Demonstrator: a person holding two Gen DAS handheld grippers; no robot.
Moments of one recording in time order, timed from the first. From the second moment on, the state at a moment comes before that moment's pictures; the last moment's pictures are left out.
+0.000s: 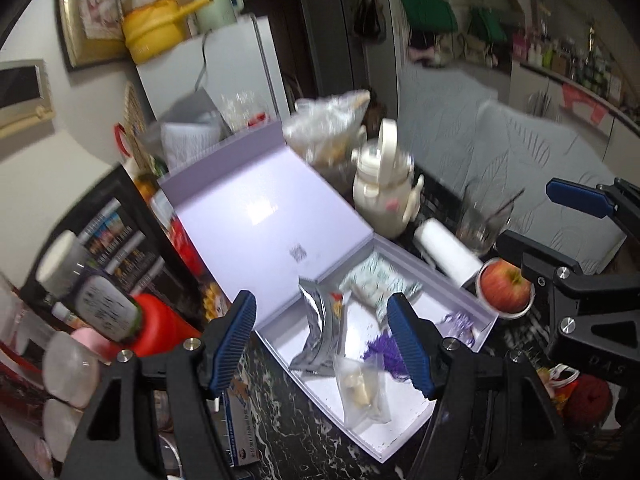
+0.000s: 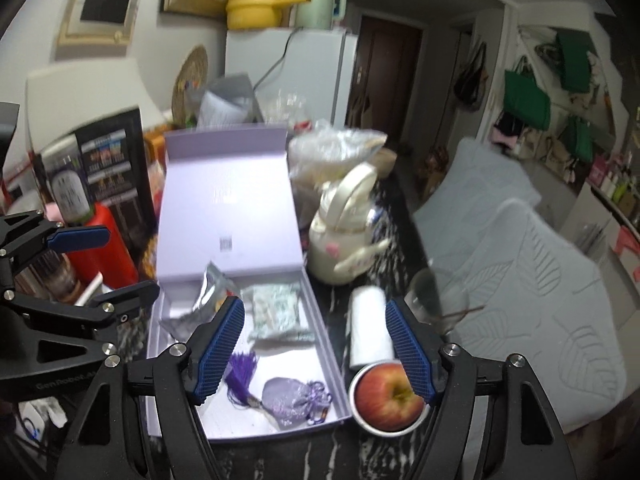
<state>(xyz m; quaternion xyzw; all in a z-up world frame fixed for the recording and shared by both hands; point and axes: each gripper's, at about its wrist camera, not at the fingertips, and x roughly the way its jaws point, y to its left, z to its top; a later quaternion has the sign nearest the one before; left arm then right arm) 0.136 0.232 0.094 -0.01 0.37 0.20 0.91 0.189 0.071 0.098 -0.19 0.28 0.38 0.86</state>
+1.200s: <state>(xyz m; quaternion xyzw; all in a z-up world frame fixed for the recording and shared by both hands) 0.001 0.092 0.099 0.04 0.28 0.08 0.96 0.037 -0.101 0.121 -0.14 0.18 0.34 0.91</state>
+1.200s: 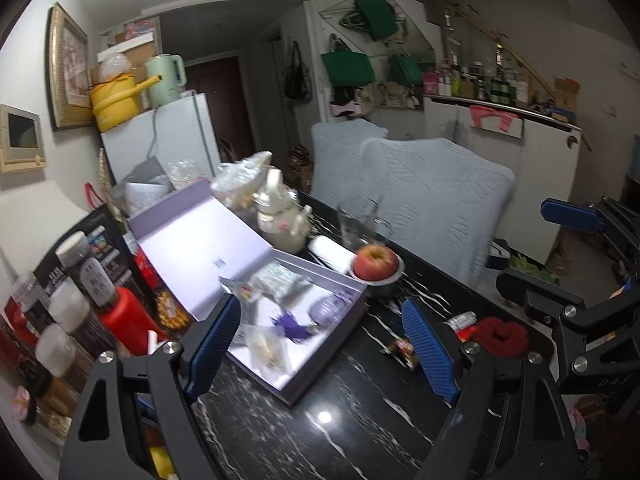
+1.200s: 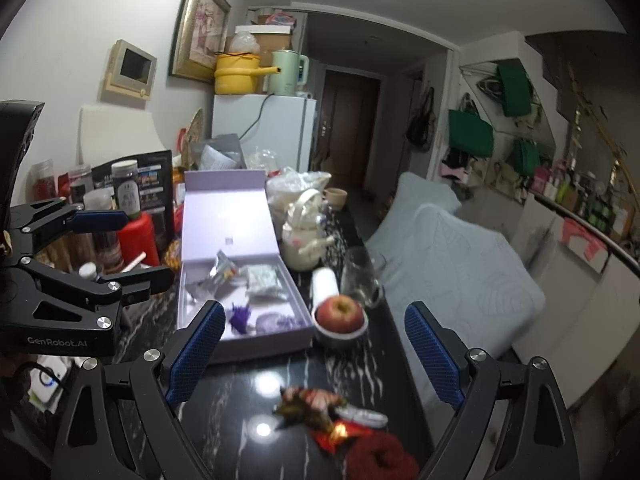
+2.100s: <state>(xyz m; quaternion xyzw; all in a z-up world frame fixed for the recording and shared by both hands) 0.014 0.000 -0.028 0.02 0.41 -0.08 0.91 -0.005 -0.221 0.004 -0.07 0.31 0.22 0.92</state>
